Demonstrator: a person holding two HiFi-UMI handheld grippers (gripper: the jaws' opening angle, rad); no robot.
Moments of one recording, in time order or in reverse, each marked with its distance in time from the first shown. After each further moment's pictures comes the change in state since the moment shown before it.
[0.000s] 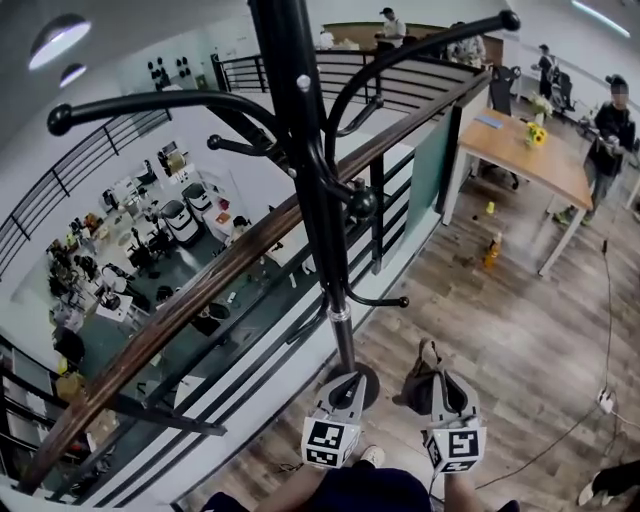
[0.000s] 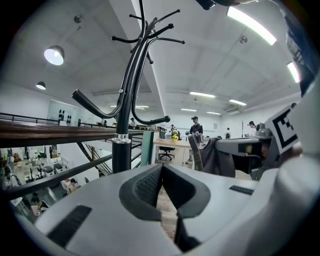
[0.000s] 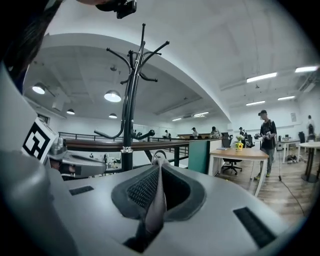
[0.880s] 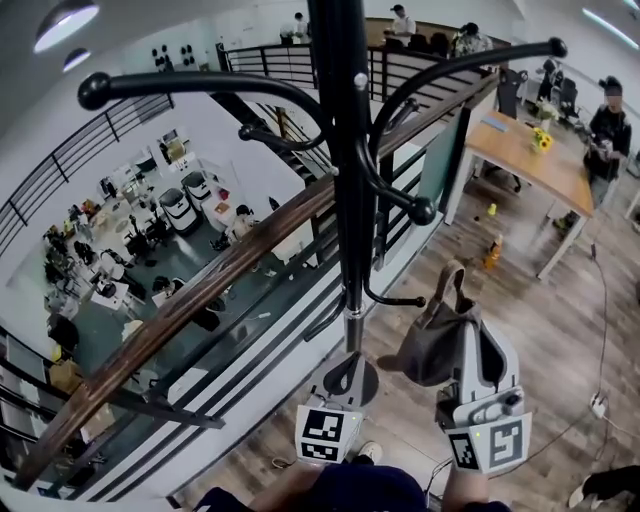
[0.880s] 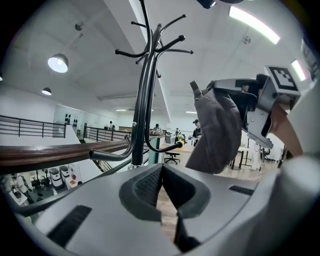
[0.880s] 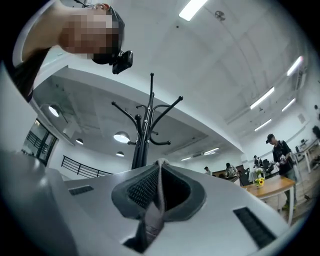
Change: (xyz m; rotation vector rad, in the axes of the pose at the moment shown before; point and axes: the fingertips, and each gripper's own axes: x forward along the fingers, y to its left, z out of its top) left arm -0.026 0.039 0.077 -0.006 -0.039 0.065; right arm -0.010 0.054 0.235 -0.010 -0.503 0.123
